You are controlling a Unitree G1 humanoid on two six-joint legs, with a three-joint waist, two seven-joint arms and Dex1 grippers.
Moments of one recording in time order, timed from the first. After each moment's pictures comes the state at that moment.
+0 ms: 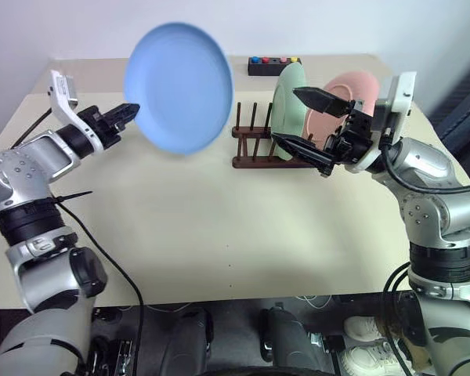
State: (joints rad) left arm -0.87 0.47 0.64 0.17 -0.62 1.10 -0.51; right arm -0.61 -0.55 -0.12 -0.24 0.60 0.37 0.84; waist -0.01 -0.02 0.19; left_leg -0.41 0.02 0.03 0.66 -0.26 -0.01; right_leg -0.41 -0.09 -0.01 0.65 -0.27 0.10
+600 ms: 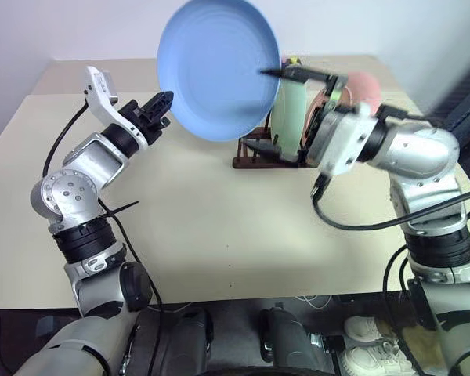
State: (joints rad) left arm -0.80 0.24 0.57 -0.08 -0.78 1.05 -0.23; right arm -0.70 -0.65 0.14 -0.20 -0.02 -0.28 0.83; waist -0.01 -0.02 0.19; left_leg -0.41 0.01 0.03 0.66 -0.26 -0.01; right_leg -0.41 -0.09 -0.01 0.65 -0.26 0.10
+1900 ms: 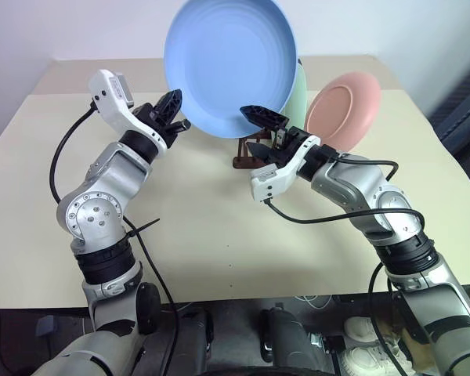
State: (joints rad) left arm -0.68 0.14 0.38 -0.33 -0.86 0.90 0.07; right arm -0.69 -0.56 0.30 -0.14 -0.90 -0.29 0.44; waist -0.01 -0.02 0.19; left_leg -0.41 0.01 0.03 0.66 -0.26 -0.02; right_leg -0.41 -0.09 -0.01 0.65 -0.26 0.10
